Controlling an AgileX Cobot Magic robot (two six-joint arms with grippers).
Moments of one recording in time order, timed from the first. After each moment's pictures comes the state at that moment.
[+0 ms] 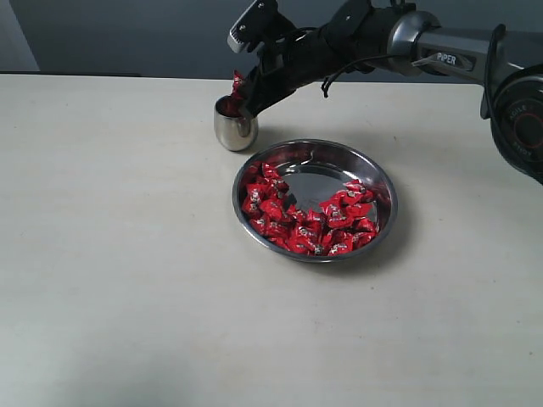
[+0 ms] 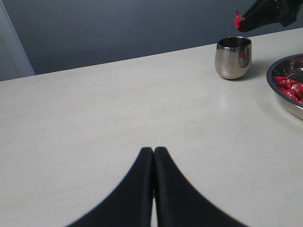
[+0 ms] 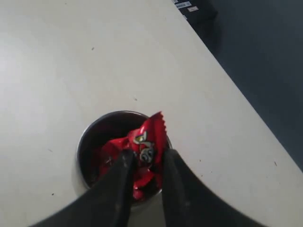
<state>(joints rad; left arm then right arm) -0.06 0.00 0.00 0.14 0.32 -0.05 0.41 2.37 -1.93 0.81 0.51 -1.31</state>
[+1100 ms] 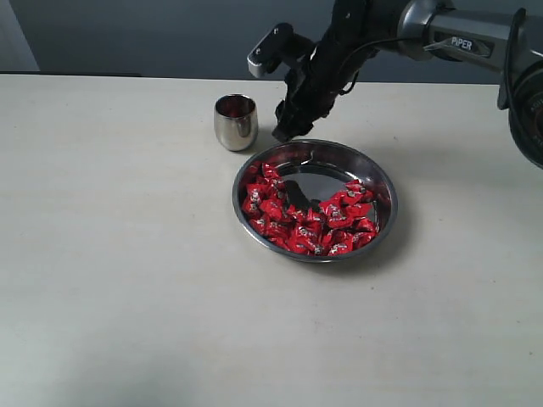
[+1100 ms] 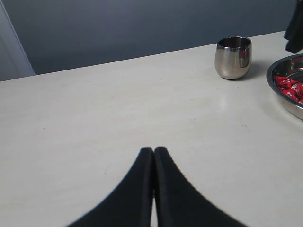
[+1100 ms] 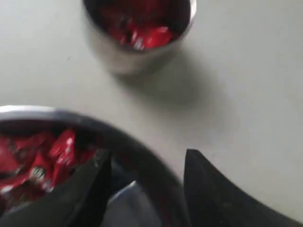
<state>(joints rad) -0.06 0.00 0.00 0.14 0.32 -0.05 0.41 2.32 -1.93 0.25 0.86 -0.78</state>
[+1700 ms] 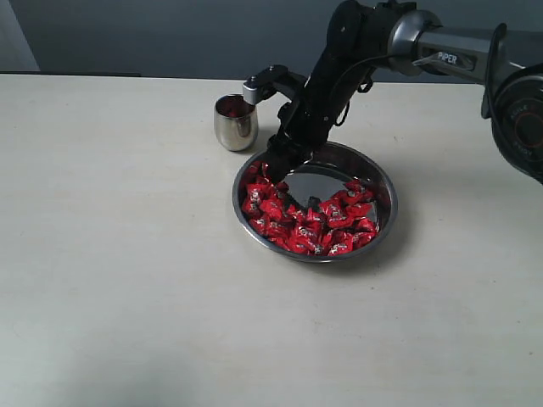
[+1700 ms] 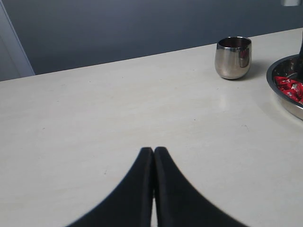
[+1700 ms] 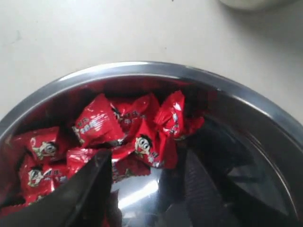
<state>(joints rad) -0.06 0.00 0.00 0.14 0.32 -0.05 0.41 2.37 -1.93 0.42 1.07 -0.76</state>
